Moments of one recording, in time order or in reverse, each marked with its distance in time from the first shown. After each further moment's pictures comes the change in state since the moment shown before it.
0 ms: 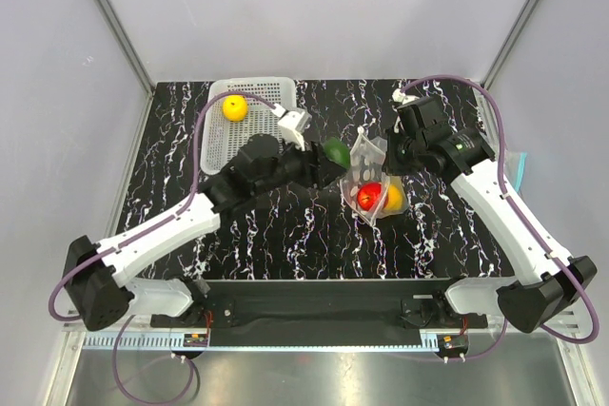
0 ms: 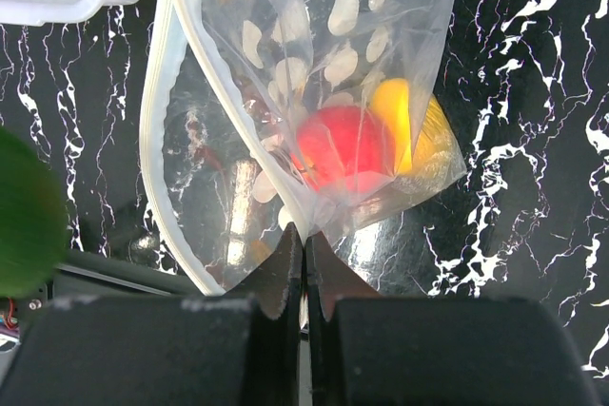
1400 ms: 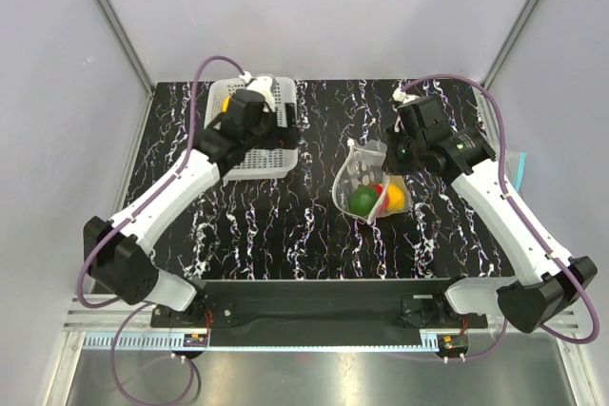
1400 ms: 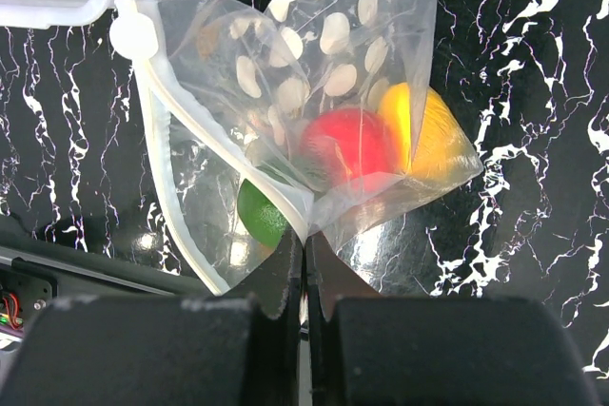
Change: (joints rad) left arm 0.267 0.203 0.306 -0.434 -0.185 0.144; right arm 0.000 -0.001 0.006 -0.002 0.000 0.006
